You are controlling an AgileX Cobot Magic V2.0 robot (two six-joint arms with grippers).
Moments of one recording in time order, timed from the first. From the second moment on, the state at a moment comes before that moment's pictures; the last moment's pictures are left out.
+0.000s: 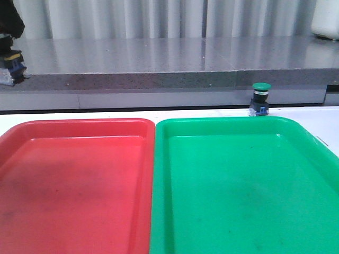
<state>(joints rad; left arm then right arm) -0.23 1.29 -1.05 -0.08 0.64 -0.06 0.04 0.59 -0.66 0.04 0.67 -0.05</state>
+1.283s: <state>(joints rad) -0.33 1.50 -0.78 -0.15 0.29 -0.06 0.04 0.59 -0.66 0.04 0.67 -0.05</state>
